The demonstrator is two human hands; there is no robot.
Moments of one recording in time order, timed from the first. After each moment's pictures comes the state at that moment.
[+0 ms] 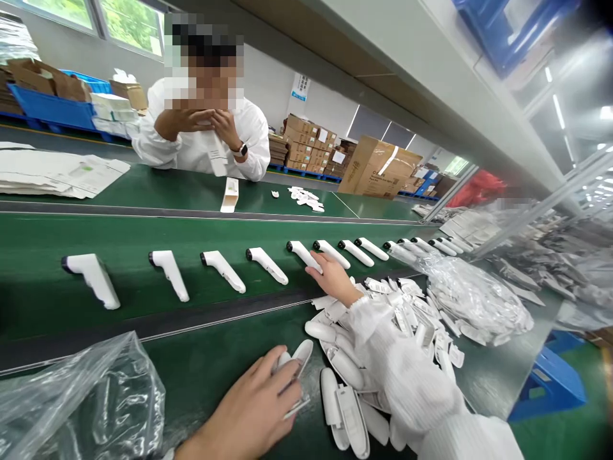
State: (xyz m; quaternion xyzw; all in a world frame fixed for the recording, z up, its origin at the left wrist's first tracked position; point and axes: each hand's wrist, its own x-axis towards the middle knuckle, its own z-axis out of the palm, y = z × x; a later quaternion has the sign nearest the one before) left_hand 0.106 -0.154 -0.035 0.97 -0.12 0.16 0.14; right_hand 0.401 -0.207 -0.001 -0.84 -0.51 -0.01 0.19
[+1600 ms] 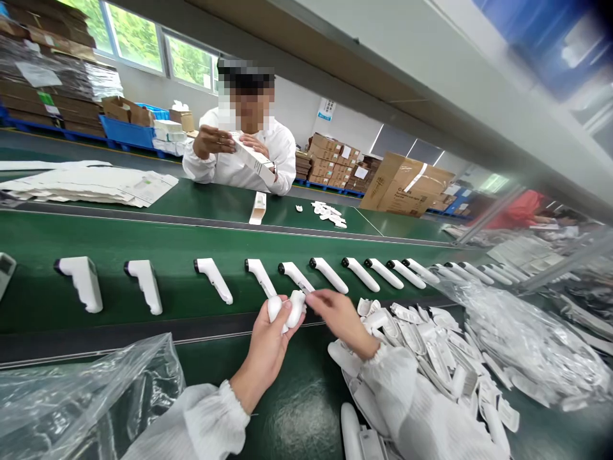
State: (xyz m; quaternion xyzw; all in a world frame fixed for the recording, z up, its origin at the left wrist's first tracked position) left_hand 0.186 -0.117 -0.021 0.32 0.23 0.32 0.86; right_hand 0.336 -0.195 -0.002 -0.80 -0.43 0.16 0.39
